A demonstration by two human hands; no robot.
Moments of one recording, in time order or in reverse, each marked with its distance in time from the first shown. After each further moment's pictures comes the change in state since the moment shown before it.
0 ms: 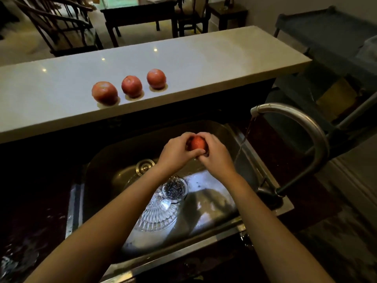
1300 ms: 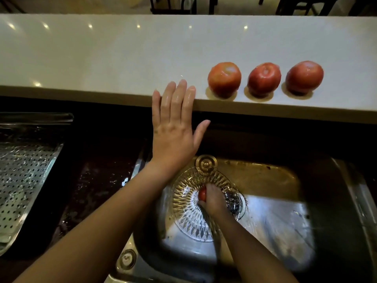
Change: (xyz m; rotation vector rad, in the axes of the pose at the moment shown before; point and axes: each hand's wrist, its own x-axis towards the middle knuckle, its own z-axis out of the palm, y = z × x) left_hand -0.031 -0.113 -0.128 0.873 0.748 -0.137; right_hand 0.003 0.046 0.276 -0.287 -0.676 0.165
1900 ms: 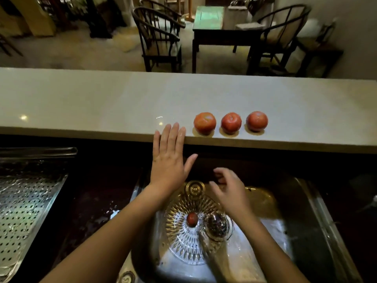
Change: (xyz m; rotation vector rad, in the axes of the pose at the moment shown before) left_hand 0.000 -0.003 -0.018 -0.001 -0.194 0.008; right_hand -0.098 -0.071 -0.180 0.283 0.472 -0.278
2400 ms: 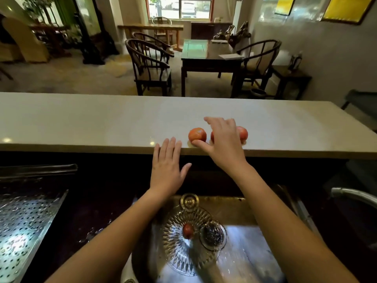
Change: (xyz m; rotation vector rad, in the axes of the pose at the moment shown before) left_hand 0.001 -0.001 -0.015 -0.044 -0.082 0.015; right_hand 0.050 -0.119 -0.082 -0.395 0.301 -0.376
